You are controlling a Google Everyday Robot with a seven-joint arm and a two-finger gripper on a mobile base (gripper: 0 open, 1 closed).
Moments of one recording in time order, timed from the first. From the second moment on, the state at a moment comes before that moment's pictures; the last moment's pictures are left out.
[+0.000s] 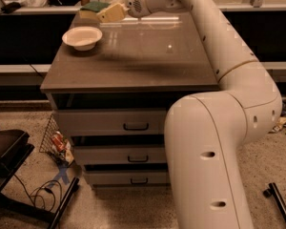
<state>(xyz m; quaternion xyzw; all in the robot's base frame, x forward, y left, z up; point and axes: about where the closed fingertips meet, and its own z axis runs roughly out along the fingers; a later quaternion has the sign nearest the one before) 0.809 0.095 0.966 -0.48 0.66 0.33 0.48</state>
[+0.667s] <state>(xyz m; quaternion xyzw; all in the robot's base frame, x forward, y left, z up) 0.817 0.112 0.953 -0.48 0.67 0.33 0.46</state>
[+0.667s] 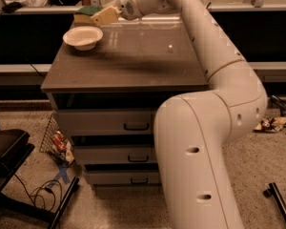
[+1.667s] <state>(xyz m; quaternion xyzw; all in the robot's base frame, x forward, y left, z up) 0.839 0.159 0.922 -0.47 0.69 0.33 0.44</state>
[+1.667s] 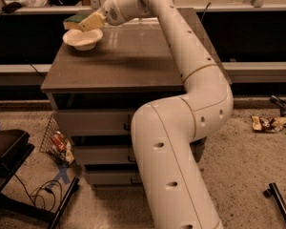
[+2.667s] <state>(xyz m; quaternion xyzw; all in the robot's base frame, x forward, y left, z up) 0.857 0.193 0.881 -0.45 0.72 0.34 0.41</state>
